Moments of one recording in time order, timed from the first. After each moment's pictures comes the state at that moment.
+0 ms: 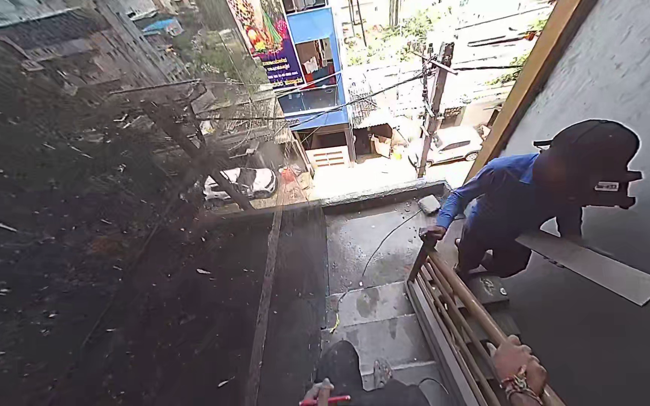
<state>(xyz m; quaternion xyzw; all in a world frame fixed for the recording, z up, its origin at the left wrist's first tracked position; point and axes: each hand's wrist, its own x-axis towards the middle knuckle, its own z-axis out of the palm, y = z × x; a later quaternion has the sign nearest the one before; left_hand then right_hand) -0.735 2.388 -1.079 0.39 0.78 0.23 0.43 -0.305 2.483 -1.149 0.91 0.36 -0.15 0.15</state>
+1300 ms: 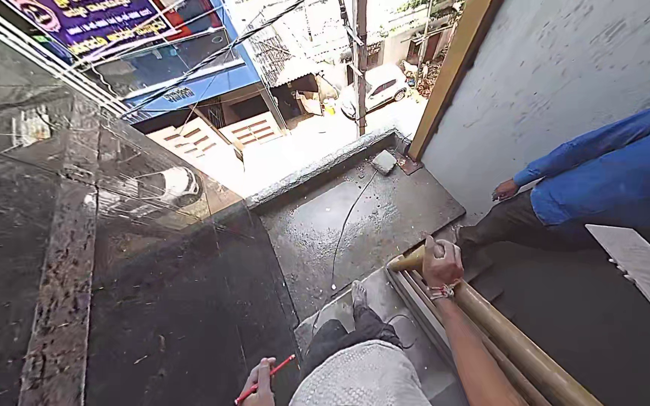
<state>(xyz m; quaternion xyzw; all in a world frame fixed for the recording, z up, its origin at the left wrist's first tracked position) -0.767 2.810 -1.425 0.39 0.80 0.29 0.36 -0.331 2.887 -1.447 0.88 0.29 0.07 -0.36</state>
